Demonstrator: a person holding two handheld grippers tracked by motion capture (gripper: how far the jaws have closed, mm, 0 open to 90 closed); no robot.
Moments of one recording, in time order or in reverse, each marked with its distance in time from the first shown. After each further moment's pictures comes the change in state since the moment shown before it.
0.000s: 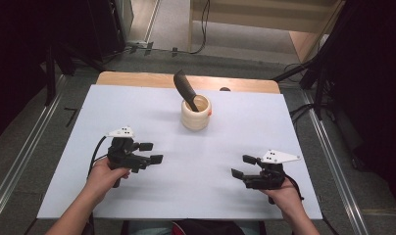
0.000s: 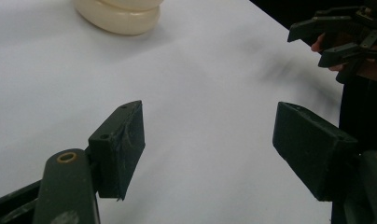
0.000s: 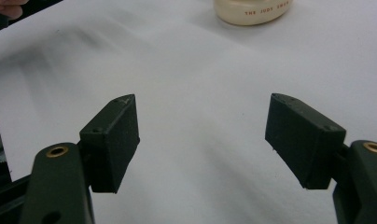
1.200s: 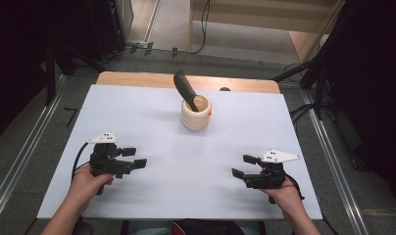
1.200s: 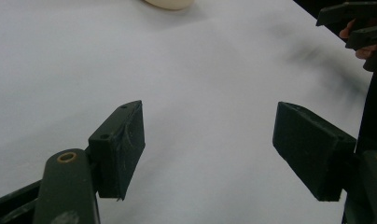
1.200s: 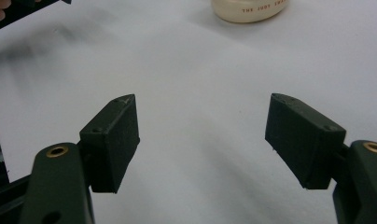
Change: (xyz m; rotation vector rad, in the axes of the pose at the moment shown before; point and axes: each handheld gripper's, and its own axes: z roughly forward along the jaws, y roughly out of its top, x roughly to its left) left arm 0.011 -0.023 -0.032 0.018 0.098 -0.038; right arm -0.003 0.000 0.000 0.008 -0.004 0.008
